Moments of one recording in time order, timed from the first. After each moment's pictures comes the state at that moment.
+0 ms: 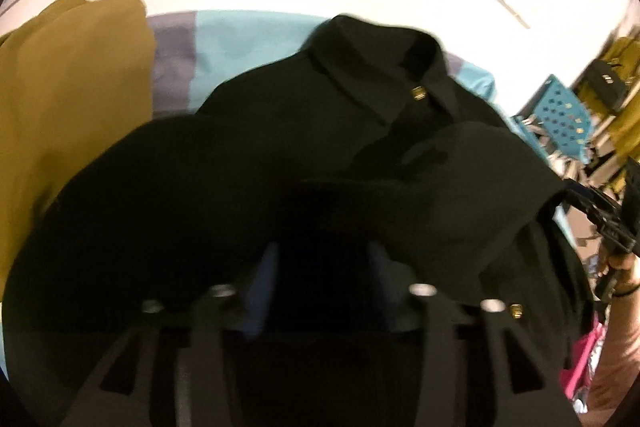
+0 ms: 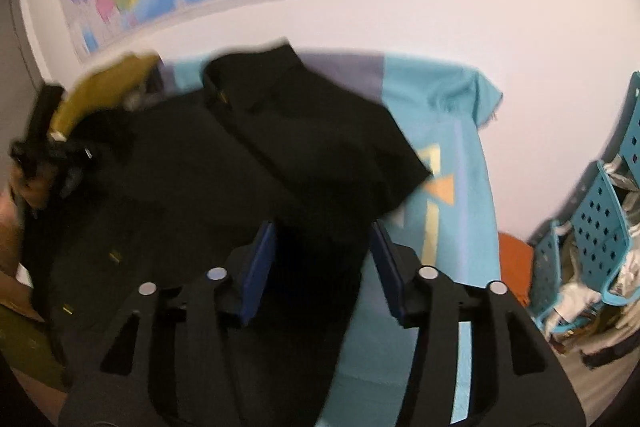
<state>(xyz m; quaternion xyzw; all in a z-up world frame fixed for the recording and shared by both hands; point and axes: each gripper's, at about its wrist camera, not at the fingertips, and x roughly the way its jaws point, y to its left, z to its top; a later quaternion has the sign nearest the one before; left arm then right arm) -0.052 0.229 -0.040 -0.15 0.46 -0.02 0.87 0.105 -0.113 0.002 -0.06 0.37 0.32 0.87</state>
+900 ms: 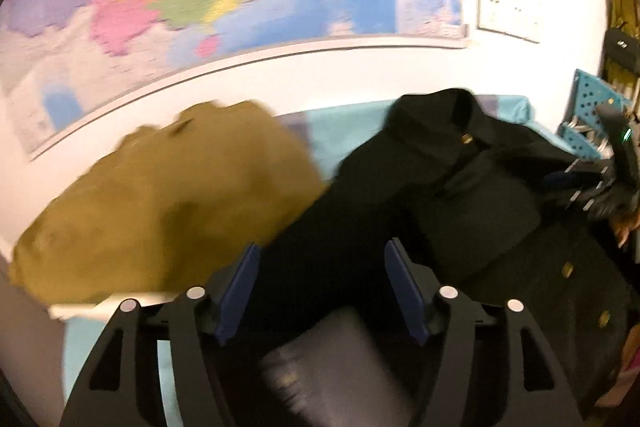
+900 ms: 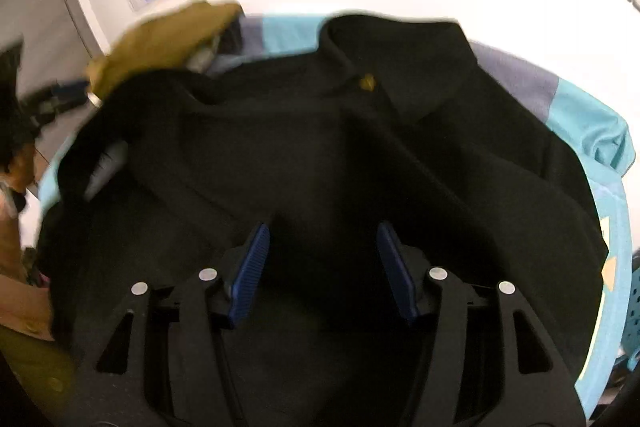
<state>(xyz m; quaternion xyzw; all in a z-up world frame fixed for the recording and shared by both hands) -0.150 0.262 0.024 0.01 0.37 0.13 0.92 0.100 0.045 -0.019 -0.11 0.41 0.43 0.80</state>
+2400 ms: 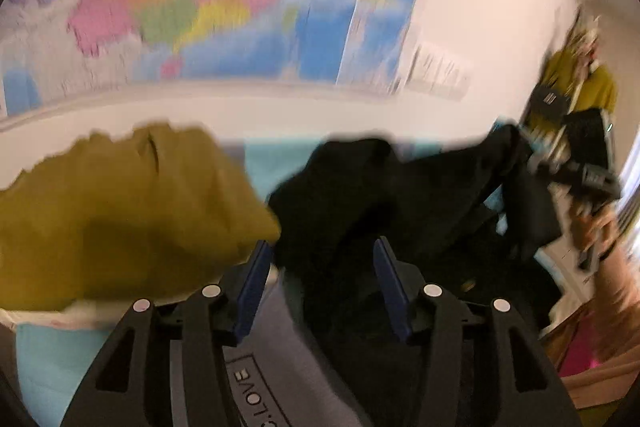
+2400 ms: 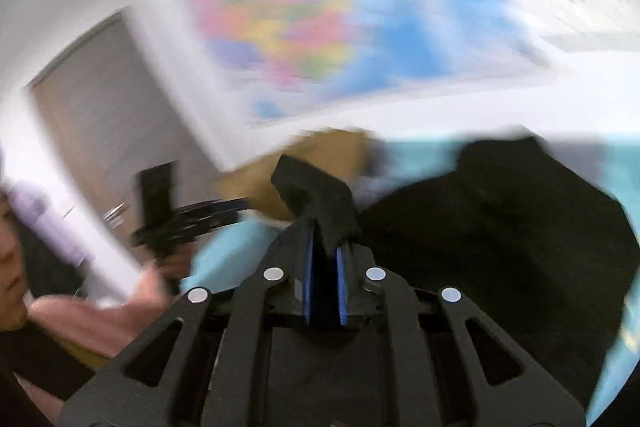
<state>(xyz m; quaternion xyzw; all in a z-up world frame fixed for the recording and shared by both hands) -0.158 0.283 0.056 -0.09 0.33 -0.02 0.94 0.056 0.012 0.084 0.09 0.34 0.53 0.77</state>
